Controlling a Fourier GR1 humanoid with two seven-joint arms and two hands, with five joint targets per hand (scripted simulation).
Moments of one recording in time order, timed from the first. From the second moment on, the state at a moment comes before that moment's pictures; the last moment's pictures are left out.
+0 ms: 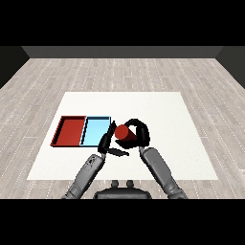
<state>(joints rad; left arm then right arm) -0.24 0.00 -0.43 -1.39 0.12 0.24 -0.24 -0.36 0.00 0.39 -1.55 -0.12 -0.40 -0.29</state>
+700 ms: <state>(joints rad) -0.29 0.00 -0.50 -1.31 0.22 0.29 -0.29 -0.39 0.00 0.48 -1.53 -0.22 -0.47 -0.34</state>
